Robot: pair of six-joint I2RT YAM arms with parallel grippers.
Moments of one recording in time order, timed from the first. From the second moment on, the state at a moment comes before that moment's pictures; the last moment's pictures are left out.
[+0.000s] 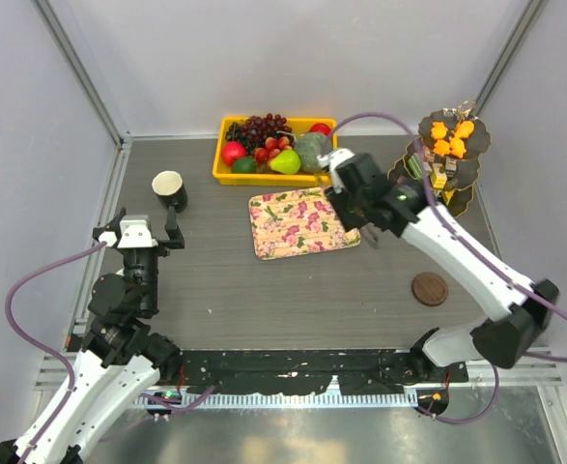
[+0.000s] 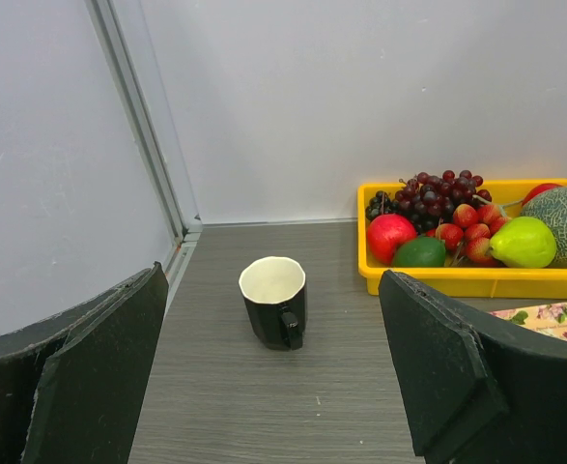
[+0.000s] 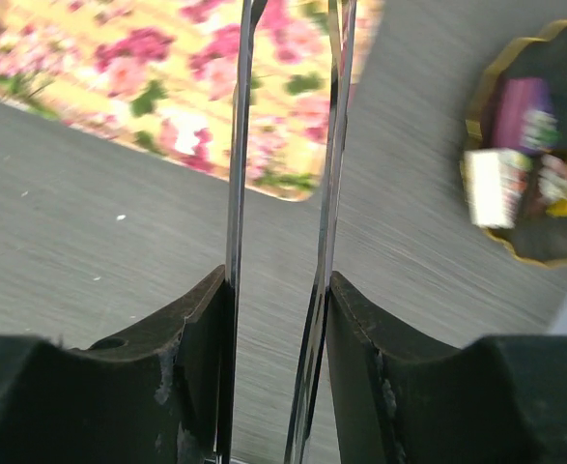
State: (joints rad) left arm -0.56 0.37 0.58 0.10 -0.61 0.29; right arm 0.64 1.34 1.49 -0.98 0.31 -0.01
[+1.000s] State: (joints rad) left arm -0.56 0.37 0.58 0.10 -0.61 0.29; right arm 0.71 1.96 1.48 -0.67 0.22 -0.34
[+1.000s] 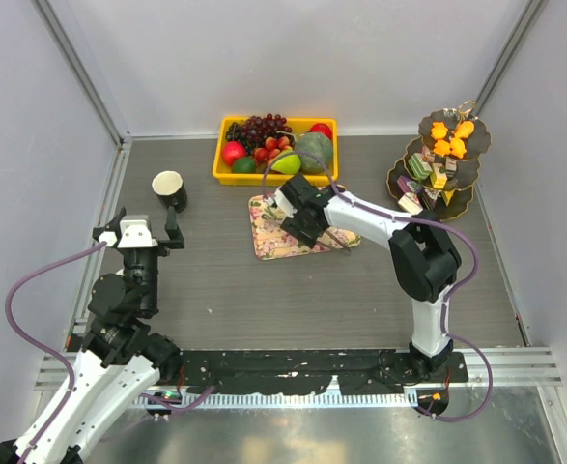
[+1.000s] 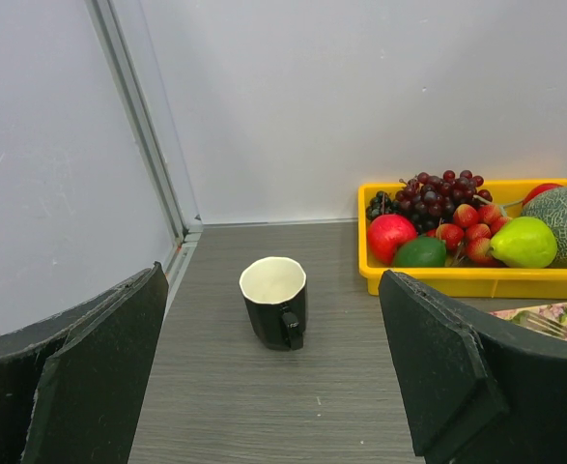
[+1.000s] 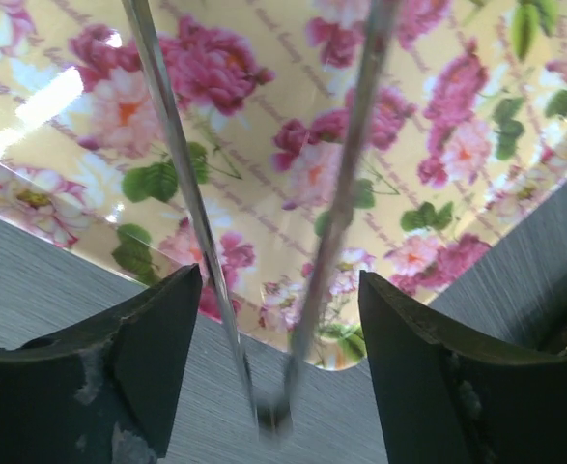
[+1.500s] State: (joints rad) left arm -0.56 0.37 0.58 0.10 -0.61 0.29; right arm 0.58 1.47 1.32 -0.67 0.37 -0.11
